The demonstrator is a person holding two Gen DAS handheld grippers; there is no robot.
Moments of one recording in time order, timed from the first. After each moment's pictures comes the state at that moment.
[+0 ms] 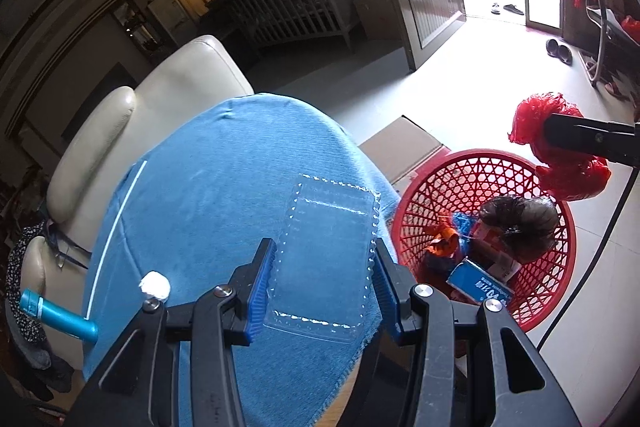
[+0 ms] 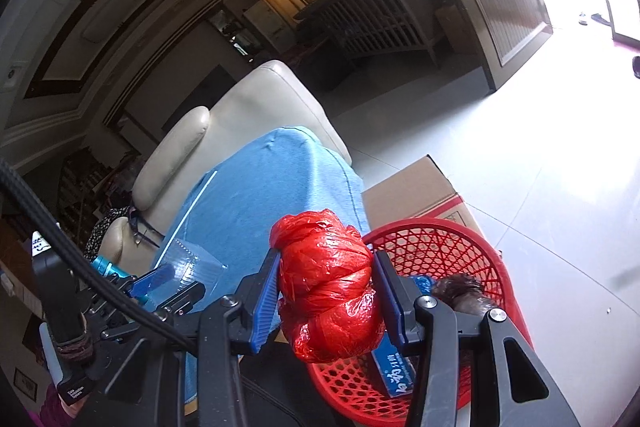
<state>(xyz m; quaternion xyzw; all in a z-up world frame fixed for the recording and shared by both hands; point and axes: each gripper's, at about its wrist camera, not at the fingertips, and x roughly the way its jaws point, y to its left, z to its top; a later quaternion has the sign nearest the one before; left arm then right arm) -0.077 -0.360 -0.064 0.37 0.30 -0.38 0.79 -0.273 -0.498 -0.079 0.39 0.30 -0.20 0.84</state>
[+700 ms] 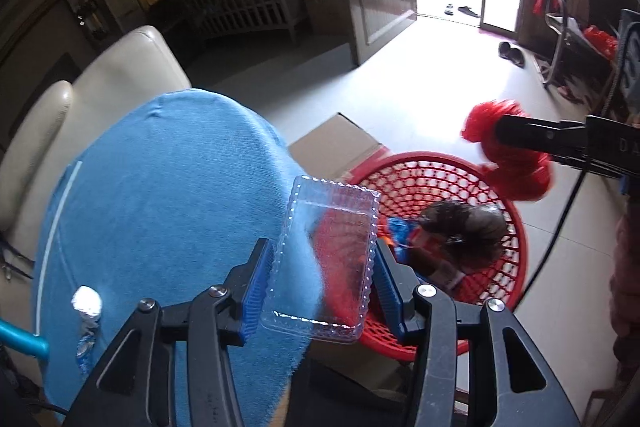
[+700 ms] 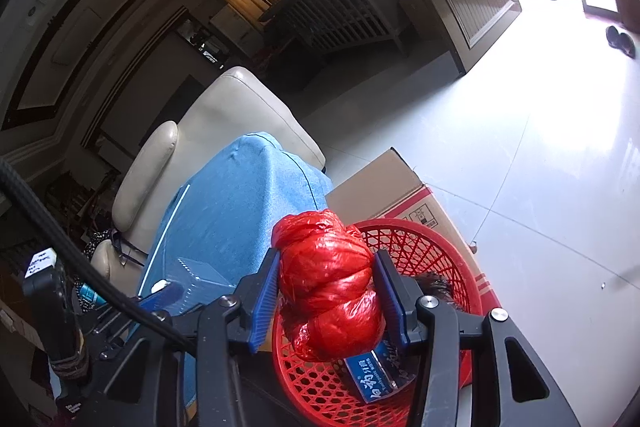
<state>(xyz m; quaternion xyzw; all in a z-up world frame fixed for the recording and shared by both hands) -0.082 -0.390 -0.081 0.34 0.35 -0.47 0.74 -0.288 -0.529 -0.097 0.43 0.31 -0.24 0.81</state>
